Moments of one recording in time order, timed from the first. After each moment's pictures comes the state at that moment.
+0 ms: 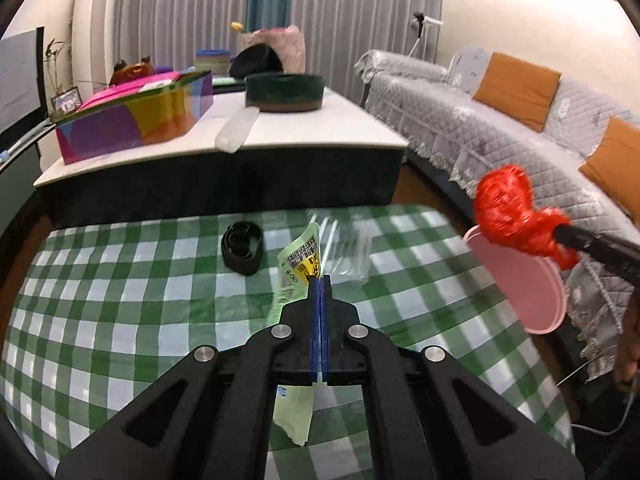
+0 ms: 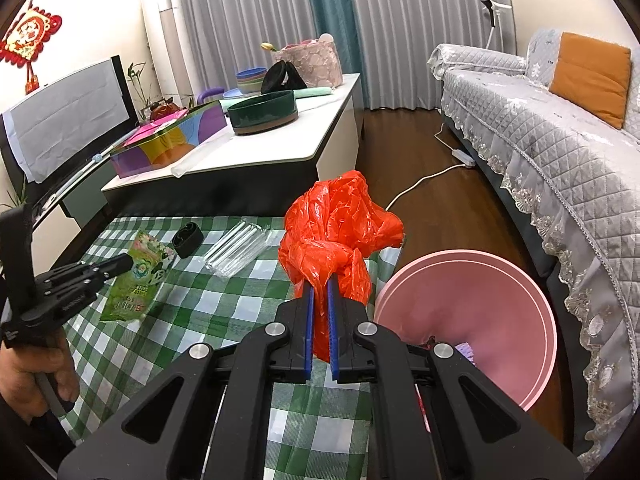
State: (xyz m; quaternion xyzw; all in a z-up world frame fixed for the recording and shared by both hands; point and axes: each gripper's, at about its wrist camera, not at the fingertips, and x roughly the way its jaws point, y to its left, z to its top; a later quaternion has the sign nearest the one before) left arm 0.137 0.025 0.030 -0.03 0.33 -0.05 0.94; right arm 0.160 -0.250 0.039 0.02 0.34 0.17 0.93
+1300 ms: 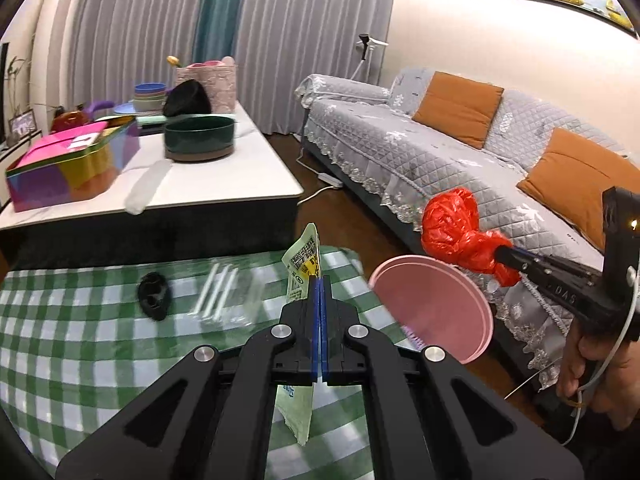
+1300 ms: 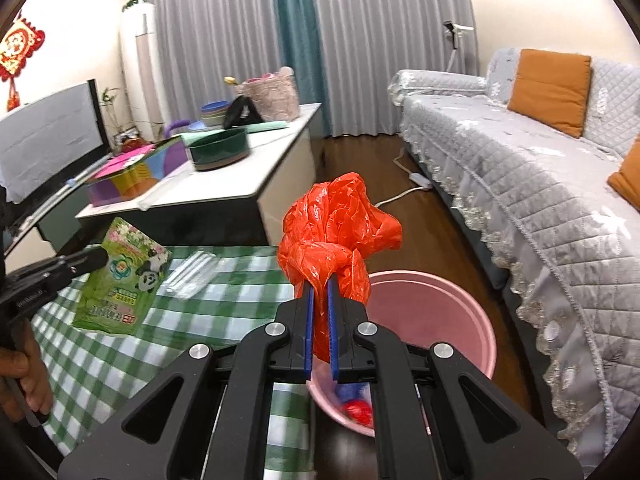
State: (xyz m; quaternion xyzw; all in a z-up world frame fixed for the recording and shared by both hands) left arm 0.138 -0.049 0.073 -0.04 0.29 -0.15 0.94; right arm 0.144 -0.306 0.061 0.03 0.29 0.10 0.95
